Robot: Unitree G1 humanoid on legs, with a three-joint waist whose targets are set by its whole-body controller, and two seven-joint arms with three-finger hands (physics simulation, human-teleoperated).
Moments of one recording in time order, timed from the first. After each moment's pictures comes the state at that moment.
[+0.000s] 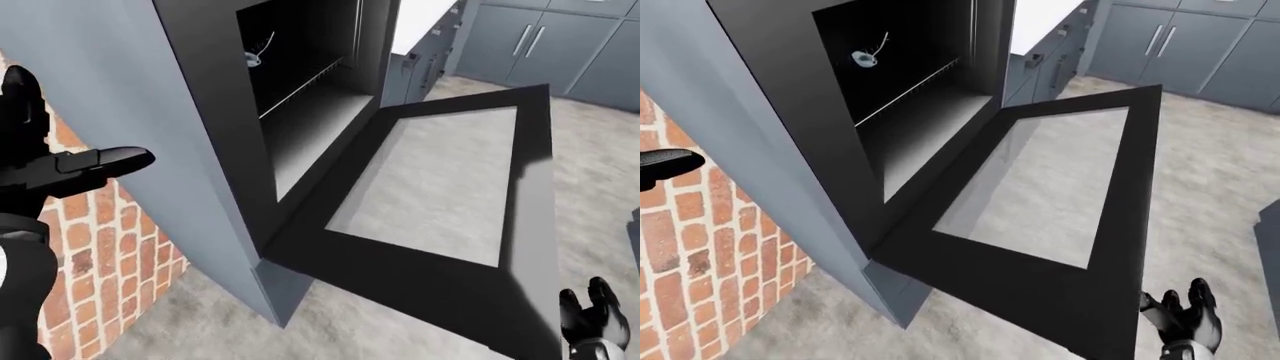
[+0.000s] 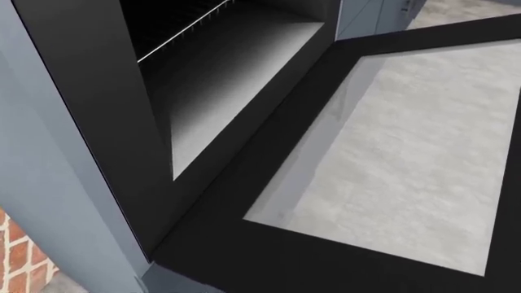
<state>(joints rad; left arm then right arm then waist) -0.36 0.56 0.59 -0.69 -0.62 0.78 0.28 -0.28 -0.58 -0.43 1.39 0.78 -0.38 0.30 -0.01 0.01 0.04</state>
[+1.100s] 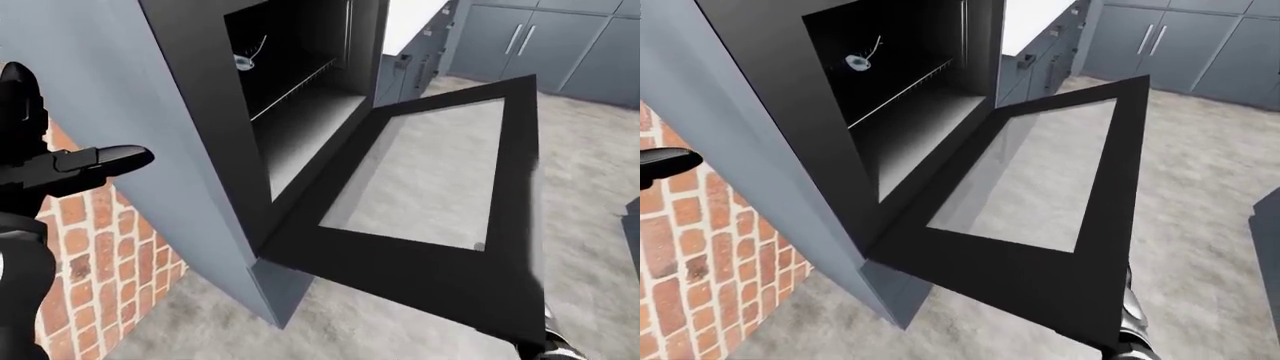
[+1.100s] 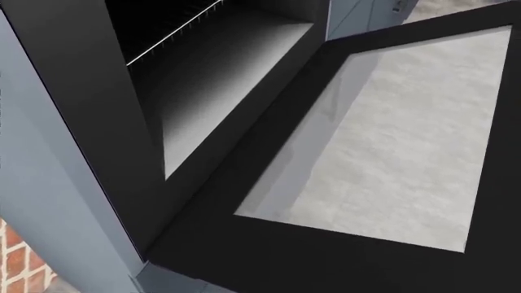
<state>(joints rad) -0.36 0.56 0.59 -0.70 -0.64 0.79 0.29 -0.47 -0.44 -0.33 1.34 0.53 -0.29 0.35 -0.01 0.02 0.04</state>
